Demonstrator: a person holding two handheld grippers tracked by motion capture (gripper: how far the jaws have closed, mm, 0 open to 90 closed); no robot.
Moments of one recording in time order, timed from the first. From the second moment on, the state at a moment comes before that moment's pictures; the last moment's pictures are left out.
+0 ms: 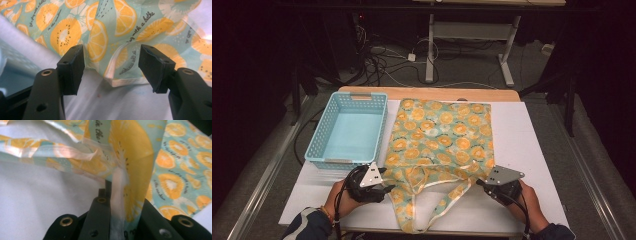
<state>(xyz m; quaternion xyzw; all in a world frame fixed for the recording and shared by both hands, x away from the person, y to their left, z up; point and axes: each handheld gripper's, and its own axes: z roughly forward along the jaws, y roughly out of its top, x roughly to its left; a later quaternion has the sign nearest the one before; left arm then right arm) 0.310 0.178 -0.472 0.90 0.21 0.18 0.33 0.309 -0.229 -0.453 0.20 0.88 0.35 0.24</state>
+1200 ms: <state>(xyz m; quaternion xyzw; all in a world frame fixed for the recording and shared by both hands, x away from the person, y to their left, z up) 0.314 0.143 -0.455 0.89 0.16 0.19 0.39 0.314 -0.241 -0.426 0.22 0.84 0.41 0.27</state>
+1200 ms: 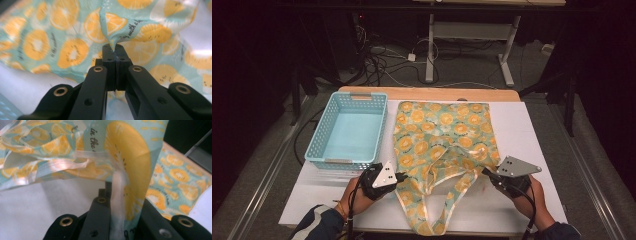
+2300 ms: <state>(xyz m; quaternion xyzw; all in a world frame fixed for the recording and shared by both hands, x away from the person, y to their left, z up) 0.334 0.152 -0.348 0.72 0.21 0.33 0.57 0.333 -0.250 -0.323 0.23 0.75 0.50 0.38</state>
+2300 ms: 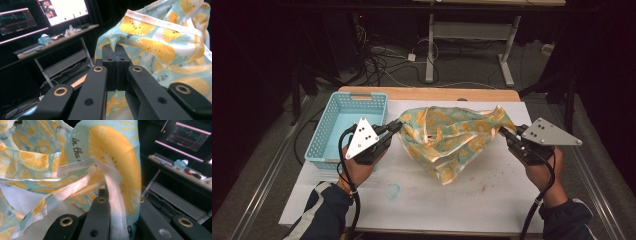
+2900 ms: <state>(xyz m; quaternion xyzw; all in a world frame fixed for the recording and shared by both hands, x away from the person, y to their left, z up) 0.371 0.142 -0.323 0.68 0.26 0.36 0.58 0.354 -0.236 -0.282 0.25 0.72 0.51 0.40</state>
